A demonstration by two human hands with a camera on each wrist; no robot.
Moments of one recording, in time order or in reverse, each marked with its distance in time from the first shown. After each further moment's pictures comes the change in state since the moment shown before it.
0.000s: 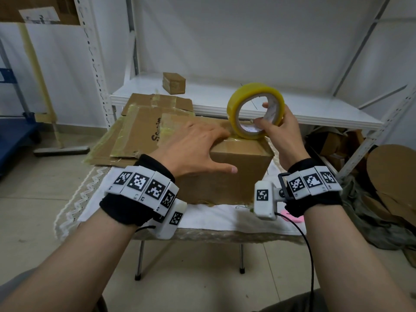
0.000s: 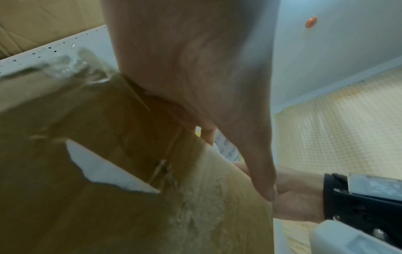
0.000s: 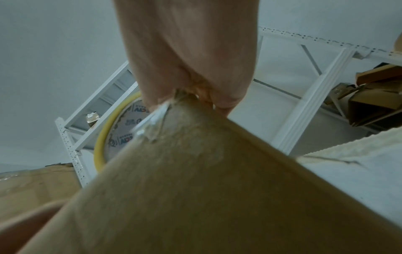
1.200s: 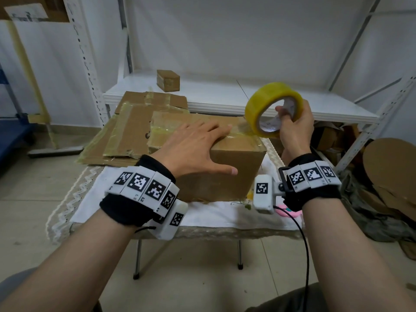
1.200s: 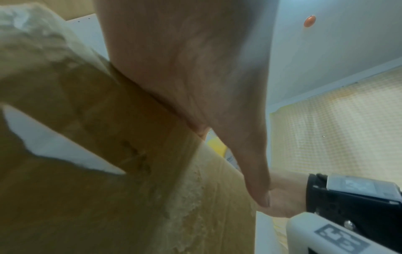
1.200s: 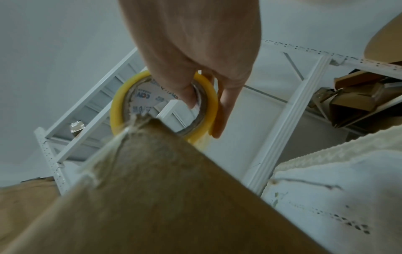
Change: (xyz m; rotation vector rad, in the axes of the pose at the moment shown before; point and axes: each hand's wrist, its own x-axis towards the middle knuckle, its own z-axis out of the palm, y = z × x) left_hand 0.009 0.008 0.015 0.041 -0.003 -0.005; right_hand 0.004 0.006 -0.016 0.062 0.335 0.014
